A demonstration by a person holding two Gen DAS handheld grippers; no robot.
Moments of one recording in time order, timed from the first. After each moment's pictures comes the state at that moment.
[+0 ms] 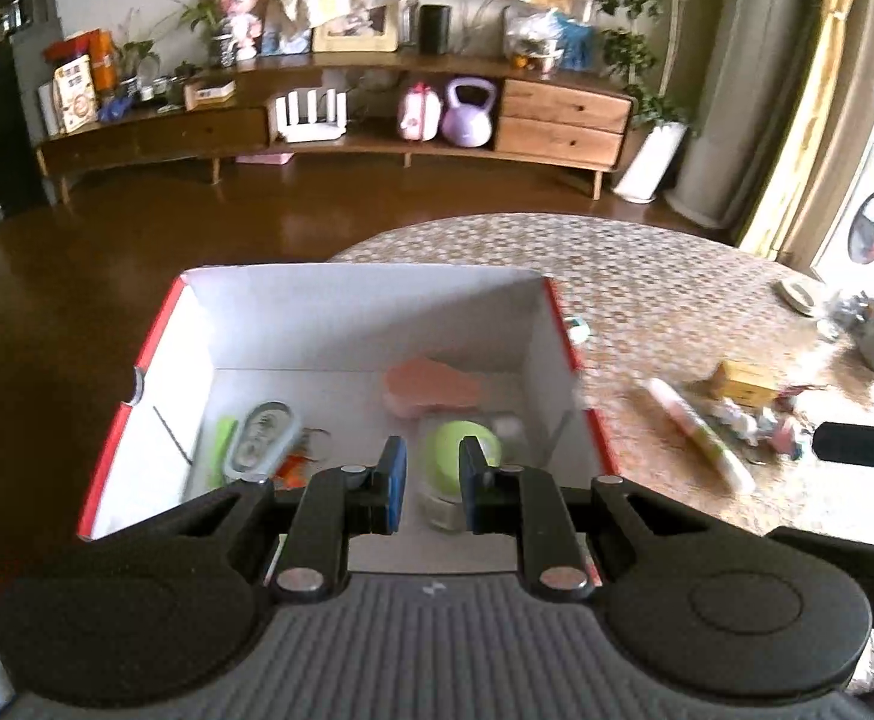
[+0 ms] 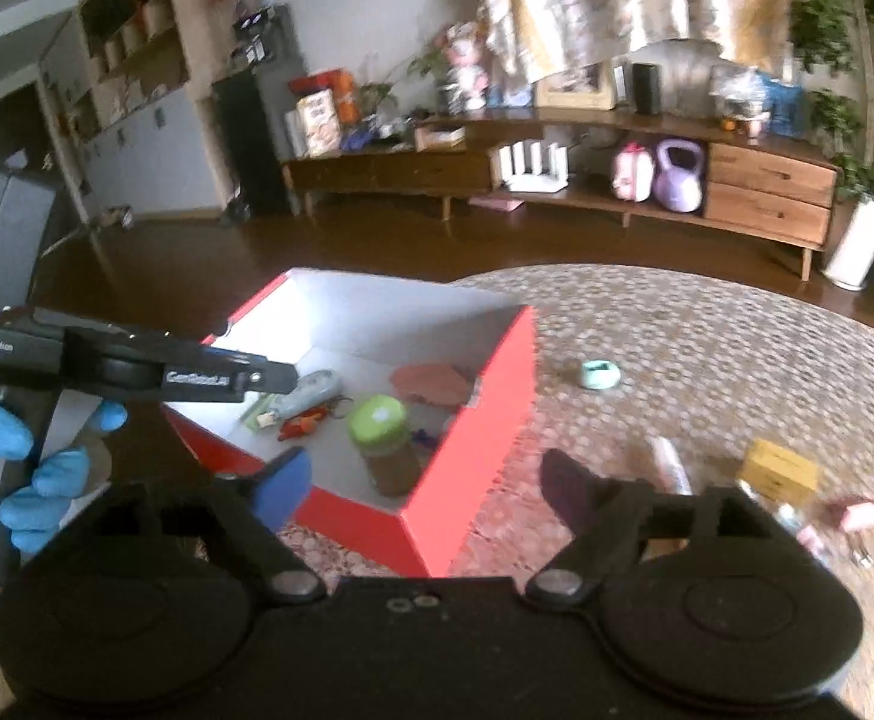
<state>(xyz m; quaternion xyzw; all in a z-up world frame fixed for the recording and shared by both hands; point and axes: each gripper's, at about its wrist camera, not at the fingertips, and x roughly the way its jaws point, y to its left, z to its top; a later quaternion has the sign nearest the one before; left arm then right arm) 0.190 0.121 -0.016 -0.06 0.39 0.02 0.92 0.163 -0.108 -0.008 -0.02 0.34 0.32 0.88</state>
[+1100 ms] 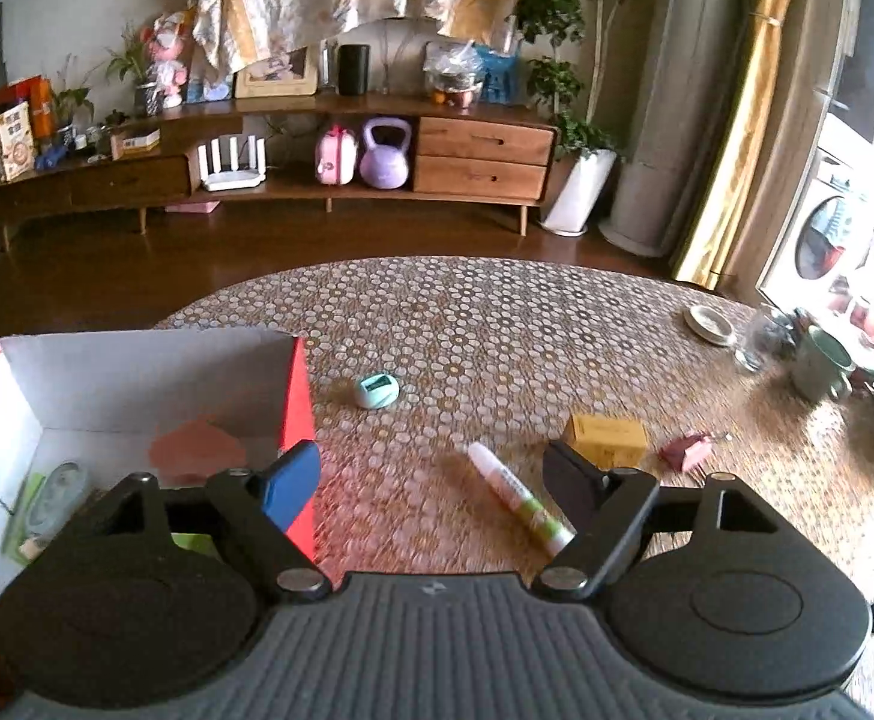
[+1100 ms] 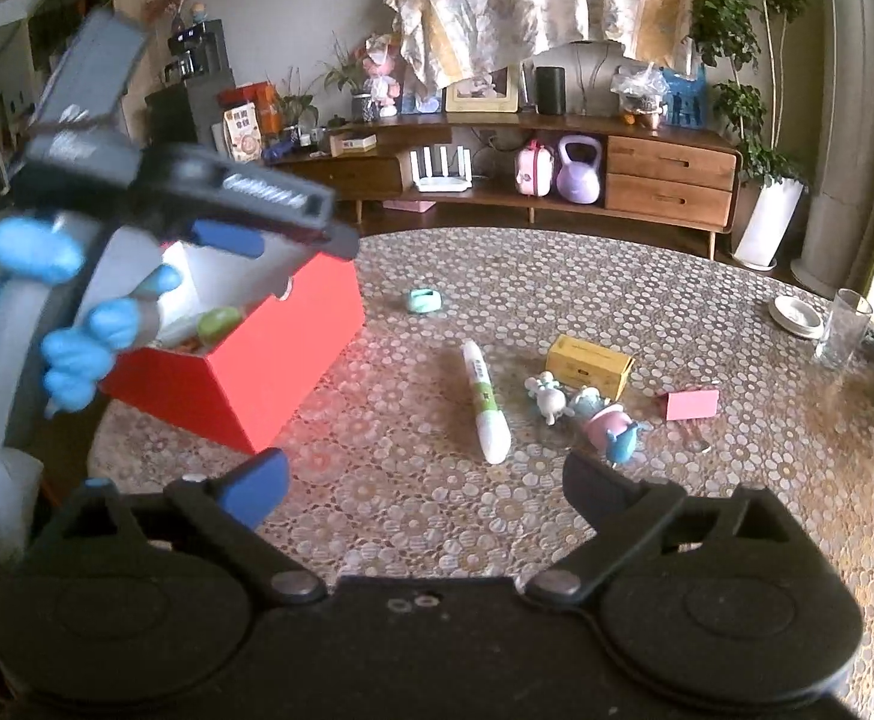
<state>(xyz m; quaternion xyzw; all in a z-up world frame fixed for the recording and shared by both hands) 0.249 -0.027 -0.026 -0.06 0.35 -0.01 0.93 0.140 -0.228 -0.059 -0.04 0.33 0.26 0.90</state>
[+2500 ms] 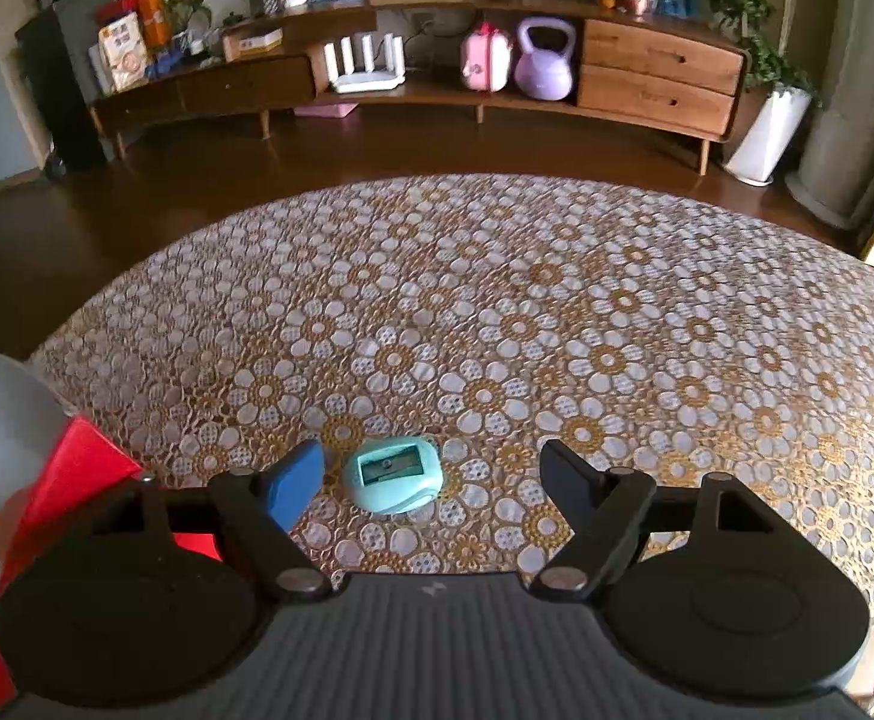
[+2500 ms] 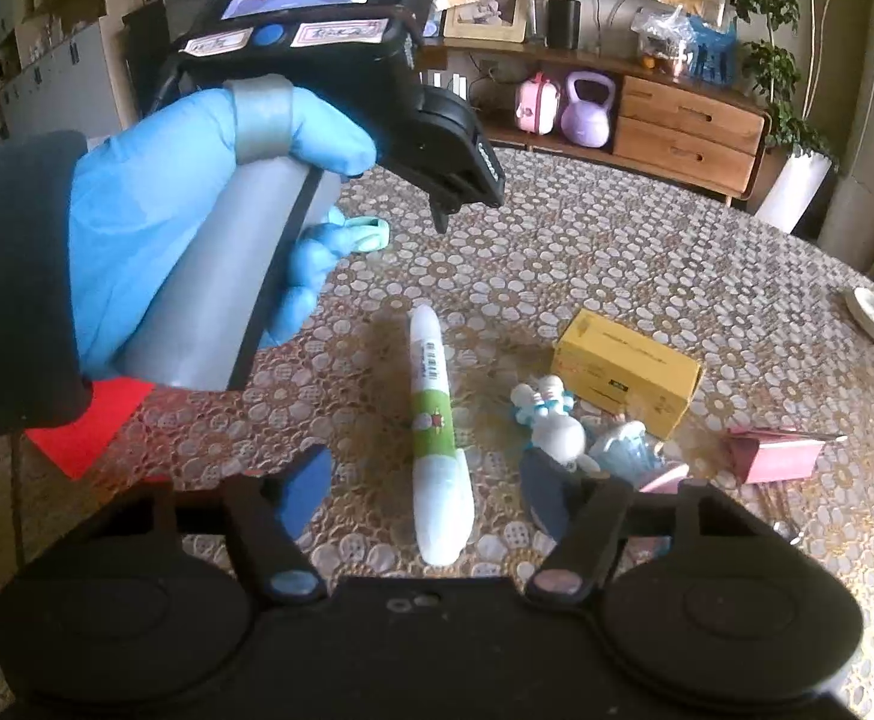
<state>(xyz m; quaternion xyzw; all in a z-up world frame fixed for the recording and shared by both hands) 0.451 -0.051 -0.141 -0.06 0.44 0.16 0.88 0.257 -0.179 -0.143 -0.09 0.39 0.26 0.88</state>
